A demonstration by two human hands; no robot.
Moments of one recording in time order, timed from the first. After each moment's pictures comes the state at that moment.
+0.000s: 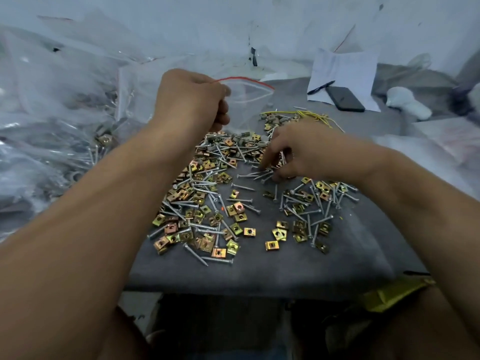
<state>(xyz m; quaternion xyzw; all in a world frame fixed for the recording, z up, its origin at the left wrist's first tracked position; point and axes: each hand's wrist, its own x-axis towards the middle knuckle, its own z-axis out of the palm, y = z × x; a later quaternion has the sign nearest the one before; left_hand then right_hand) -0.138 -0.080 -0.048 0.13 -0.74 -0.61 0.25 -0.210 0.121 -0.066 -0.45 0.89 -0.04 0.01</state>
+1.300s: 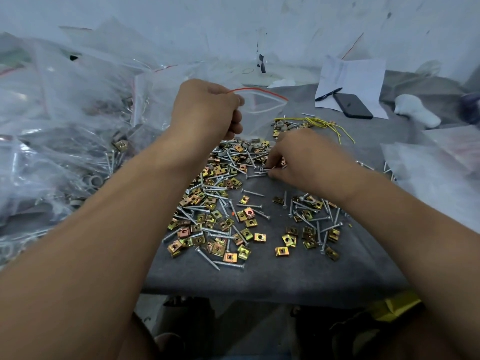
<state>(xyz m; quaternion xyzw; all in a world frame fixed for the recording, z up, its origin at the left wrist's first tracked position) -0.132 -0.078 -0.046 0.13 -0.75 -0.60 0.23 -0.187 0.098 -0.075 -0.36 0.93 0.00 -0.08</state>
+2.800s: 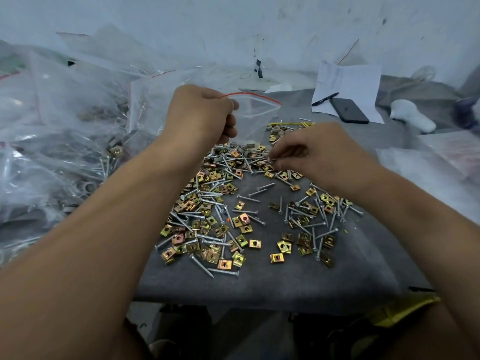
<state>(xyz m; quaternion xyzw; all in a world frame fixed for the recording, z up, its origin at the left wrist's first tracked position) -0.139 -0.083 -0.049 0.12 -0.75 -0.61 0.23 -0.193 0.129 -0.066 -0.37 0.88 -0.29 -0.03</state>
